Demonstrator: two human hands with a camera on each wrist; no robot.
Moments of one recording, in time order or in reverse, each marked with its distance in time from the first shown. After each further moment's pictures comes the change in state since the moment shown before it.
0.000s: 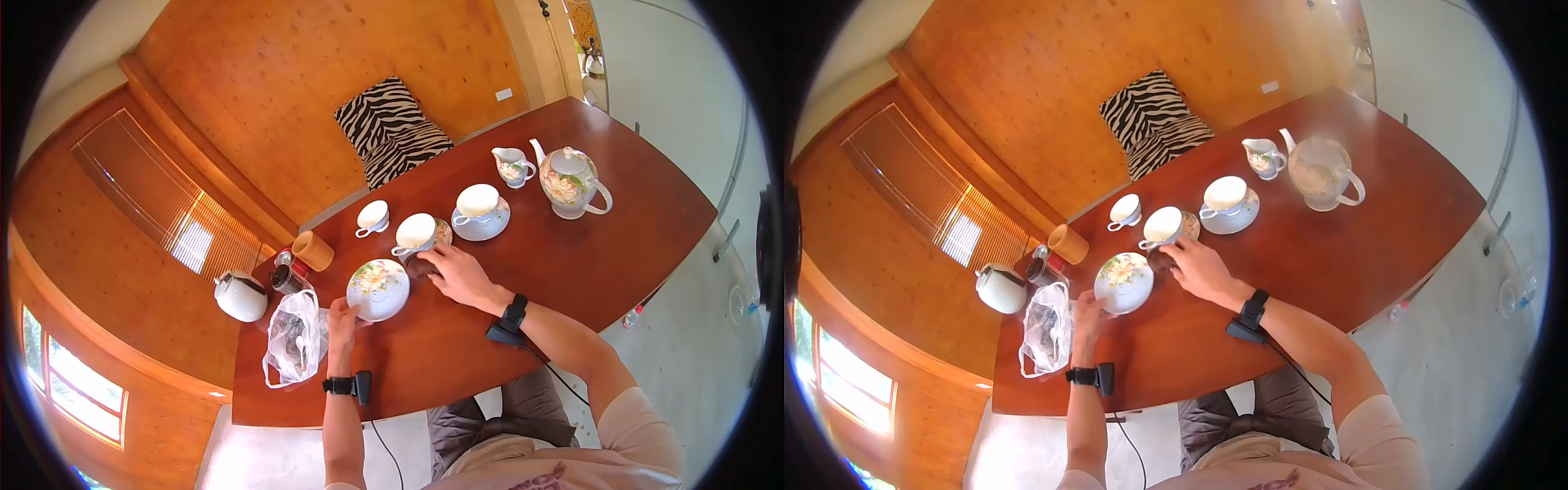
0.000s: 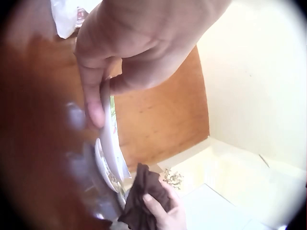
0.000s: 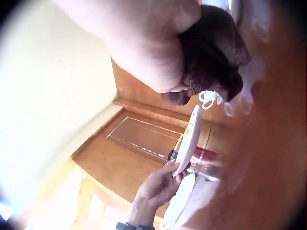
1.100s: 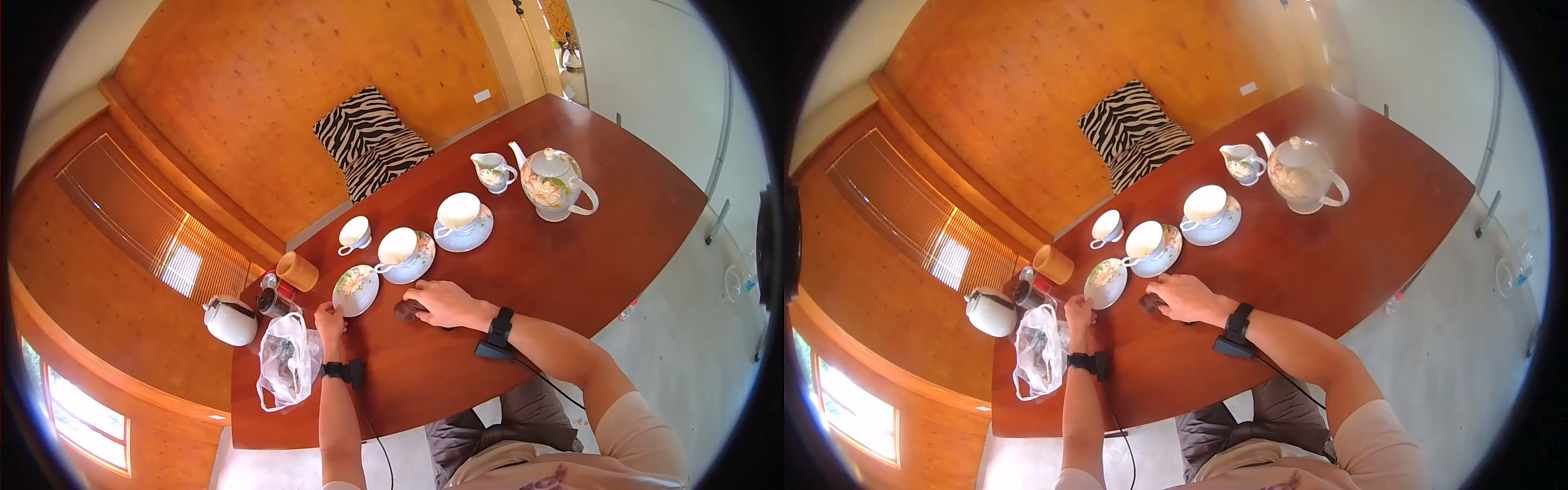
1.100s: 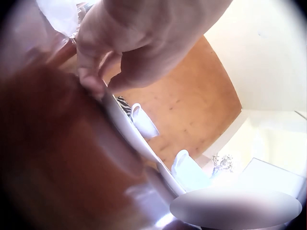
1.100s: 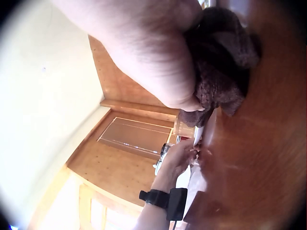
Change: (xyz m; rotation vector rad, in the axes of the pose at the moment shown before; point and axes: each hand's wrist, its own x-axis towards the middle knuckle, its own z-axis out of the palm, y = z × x) left_hand 0.090 -0.044 -0.012 0.525 0.277 -0.036; right_hand -0.010 0.009 0.009 0.042 -0.364 0.013
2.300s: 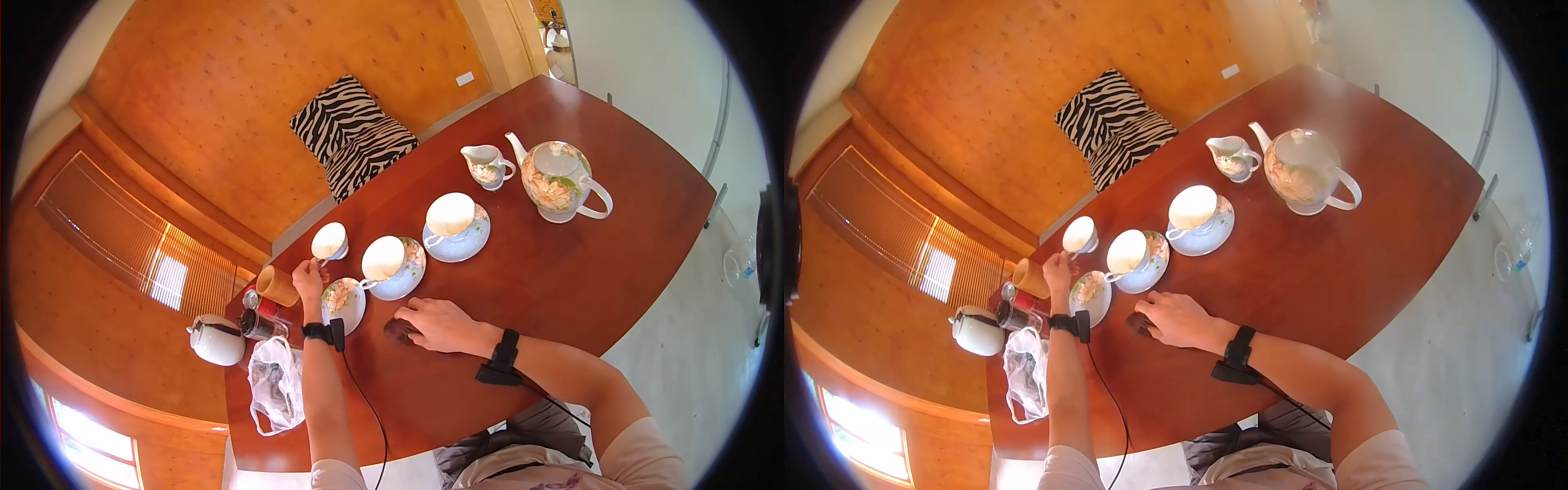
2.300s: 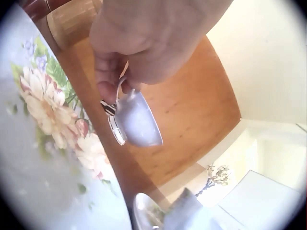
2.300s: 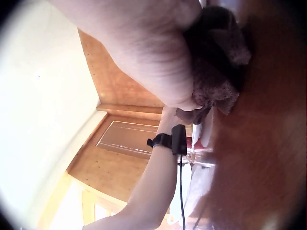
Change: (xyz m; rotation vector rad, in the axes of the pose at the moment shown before) left_hand 0.114 0.074 0.056 -0.196 -0.030 0.255; right_hand 0.000 0.006 0.007 0.042 0.056 0.037
